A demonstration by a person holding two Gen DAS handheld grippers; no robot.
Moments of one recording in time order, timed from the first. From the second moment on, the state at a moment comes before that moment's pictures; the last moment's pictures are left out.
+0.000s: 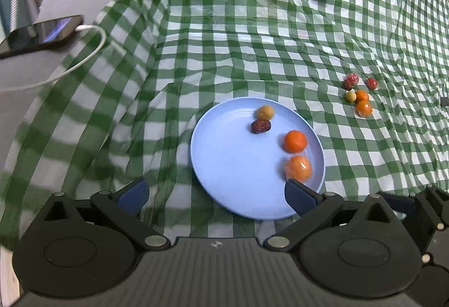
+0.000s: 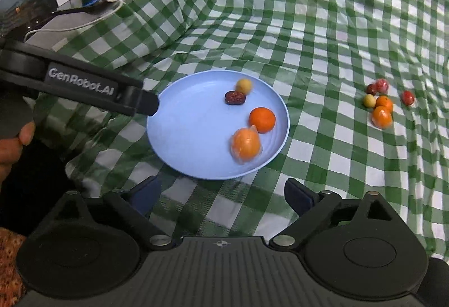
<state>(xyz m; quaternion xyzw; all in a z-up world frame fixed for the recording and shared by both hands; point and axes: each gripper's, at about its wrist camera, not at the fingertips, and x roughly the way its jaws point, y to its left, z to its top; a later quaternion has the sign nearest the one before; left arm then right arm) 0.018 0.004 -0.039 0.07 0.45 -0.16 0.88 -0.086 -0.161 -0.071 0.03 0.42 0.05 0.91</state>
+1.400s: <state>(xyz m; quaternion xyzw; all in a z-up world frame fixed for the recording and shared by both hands) -0.047 0.006 0.008 0.07 0.38 -0.16 0.91 -0.140 -0.160 -0.027 0.02 0.33 0.02 0.94</state>
